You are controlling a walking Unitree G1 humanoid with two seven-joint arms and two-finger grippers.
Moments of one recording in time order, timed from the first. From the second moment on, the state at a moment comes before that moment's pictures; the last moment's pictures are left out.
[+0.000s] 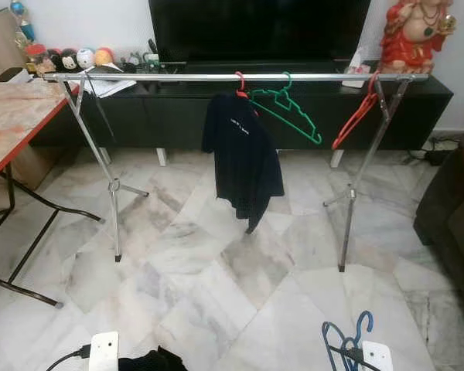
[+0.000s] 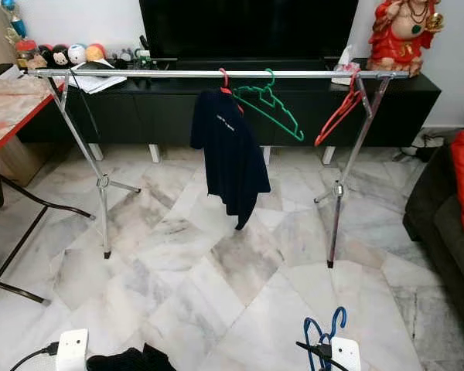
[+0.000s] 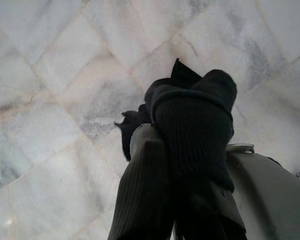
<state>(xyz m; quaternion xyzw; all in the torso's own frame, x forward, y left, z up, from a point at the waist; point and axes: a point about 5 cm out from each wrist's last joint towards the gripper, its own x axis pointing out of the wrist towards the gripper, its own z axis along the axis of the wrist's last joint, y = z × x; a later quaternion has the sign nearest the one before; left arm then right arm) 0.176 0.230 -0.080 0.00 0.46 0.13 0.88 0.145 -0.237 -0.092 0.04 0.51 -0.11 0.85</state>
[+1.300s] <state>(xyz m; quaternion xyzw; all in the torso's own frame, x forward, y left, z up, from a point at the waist) 0.187 0.240 -0.072 0.00 0.43 0.14 0.89 0.155 -0.228 -0.090 0.05 0.50 -0.09 0.86</state>
